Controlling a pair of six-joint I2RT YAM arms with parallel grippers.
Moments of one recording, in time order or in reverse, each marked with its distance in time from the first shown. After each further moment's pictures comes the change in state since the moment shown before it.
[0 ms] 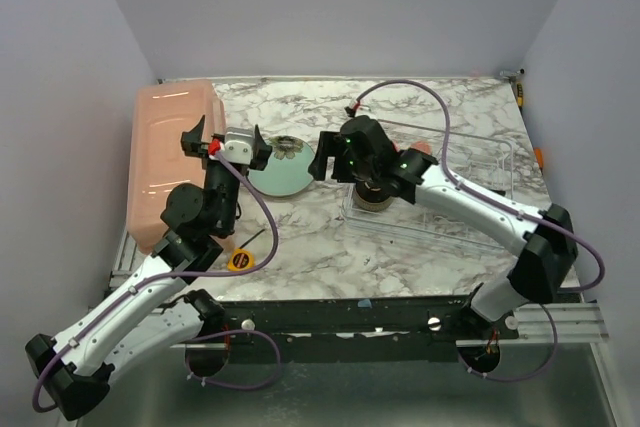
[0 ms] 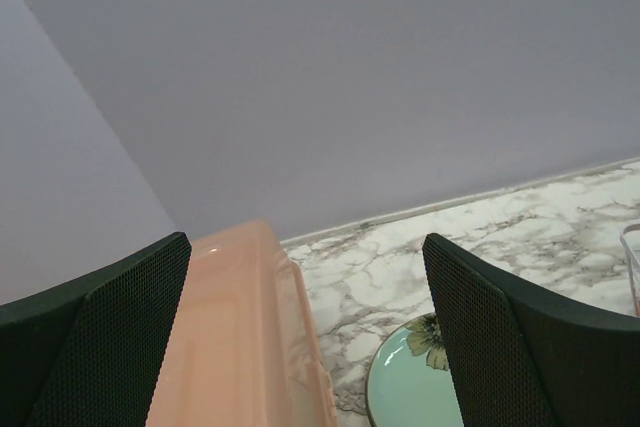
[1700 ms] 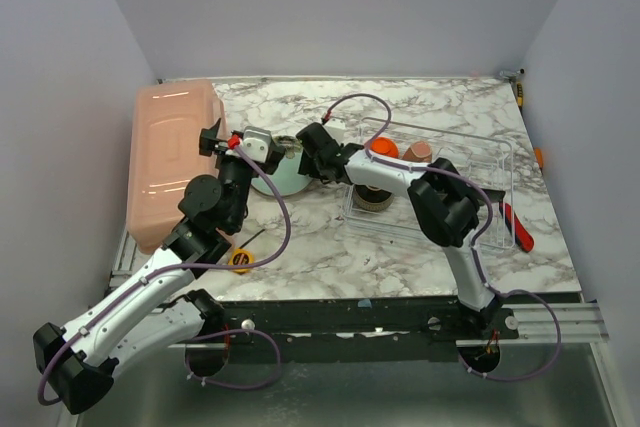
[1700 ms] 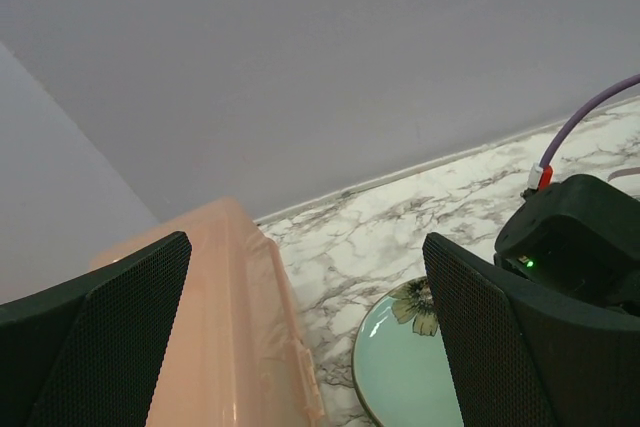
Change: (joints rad) left arm 0.013 0.055 -0.026 -0.022 0.041 -0.029; right arm -0.048 0.671 0.308 0.107 0.189 0.136
